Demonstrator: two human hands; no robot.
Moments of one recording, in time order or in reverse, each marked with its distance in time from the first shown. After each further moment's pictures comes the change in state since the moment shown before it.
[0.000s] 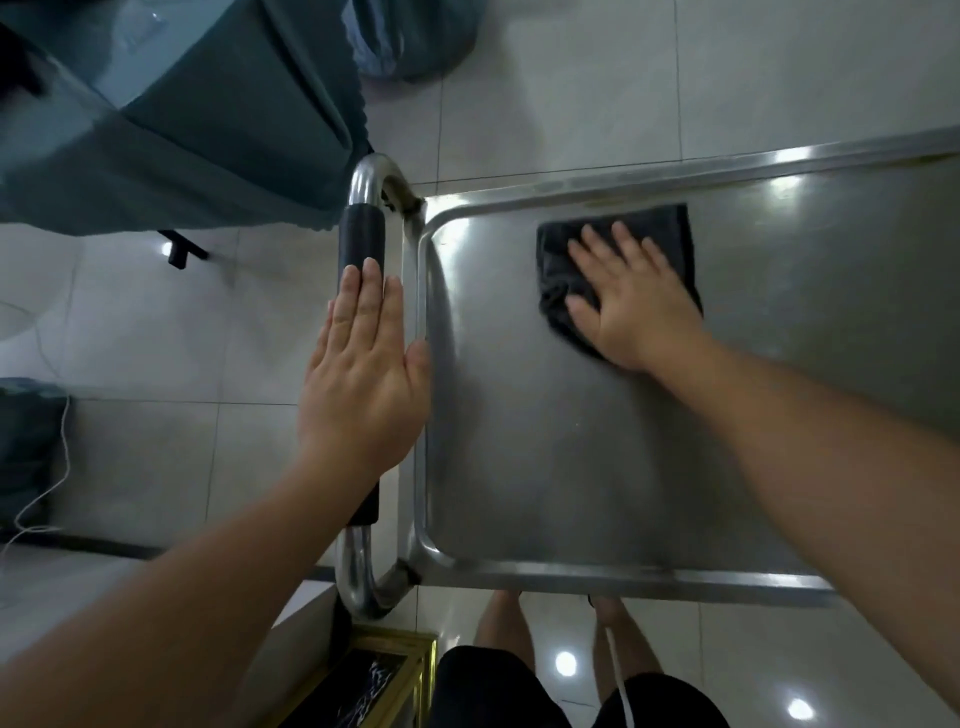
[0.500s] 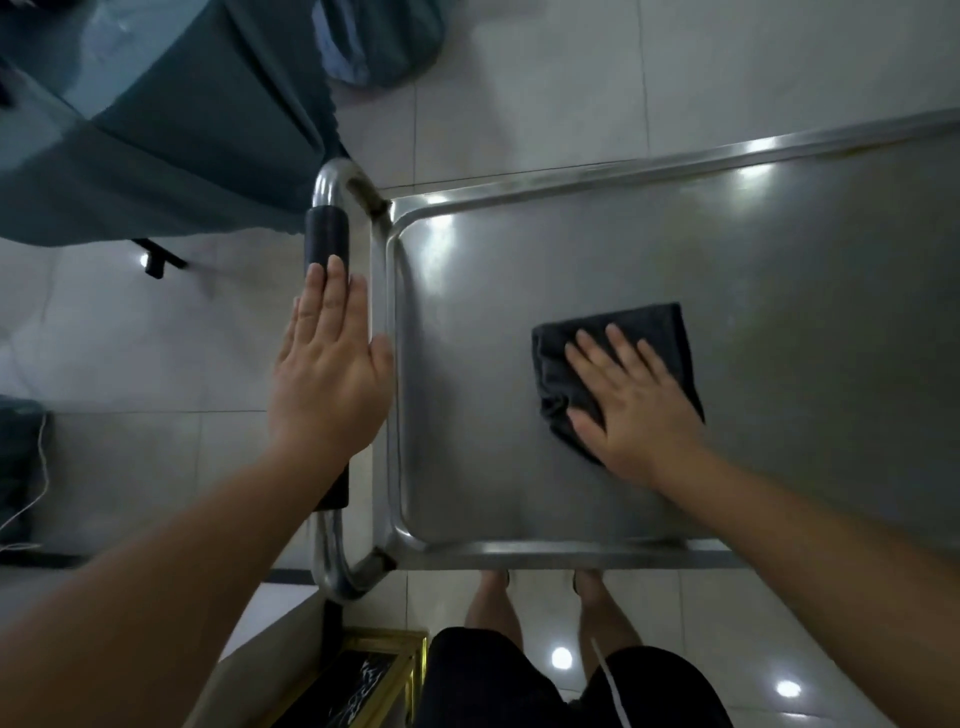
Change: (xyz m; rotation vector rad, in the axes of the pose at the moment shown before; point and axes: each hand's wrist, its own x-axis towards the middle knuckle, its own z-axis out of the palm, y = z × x) left_hand 0.000 0.001 -0.006 0.038 -0.038 -0.021; right_hand -0.138 0.002 0.037 -0.013 -0.054 -0.061
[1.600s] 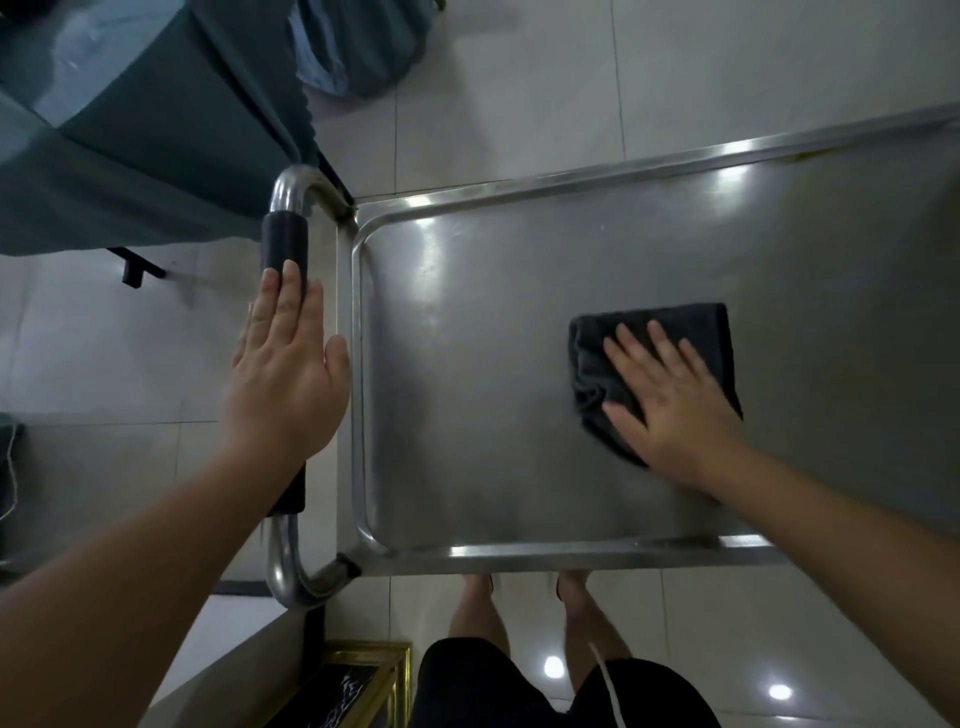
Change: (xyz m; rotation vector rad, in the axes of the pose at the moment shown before) left_hand -0.001 0.003 -0.001 -0.007 0.004 -0.030; right_hand -0.032 0.069 -0.011 0.044 0.006 0.058
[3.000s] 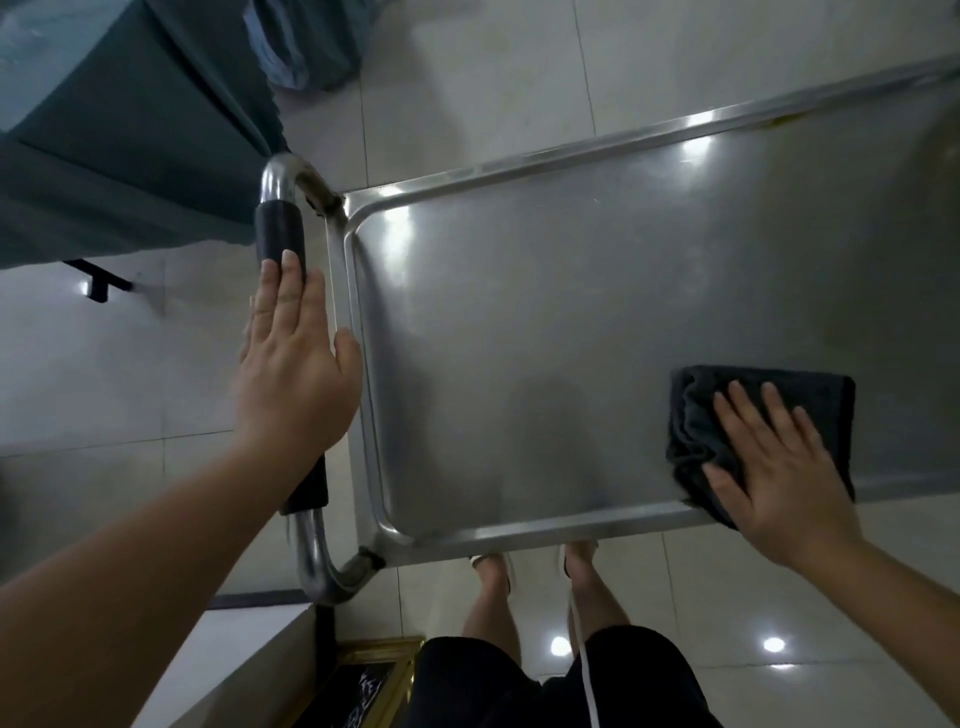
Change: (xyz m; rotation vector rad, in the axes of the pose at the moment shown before) left_hand 0.003 -0.005 0.005 -0.098 0.018 0.040; right_hand -0.128 0.035 0.055 -0.030 0.101 0.224
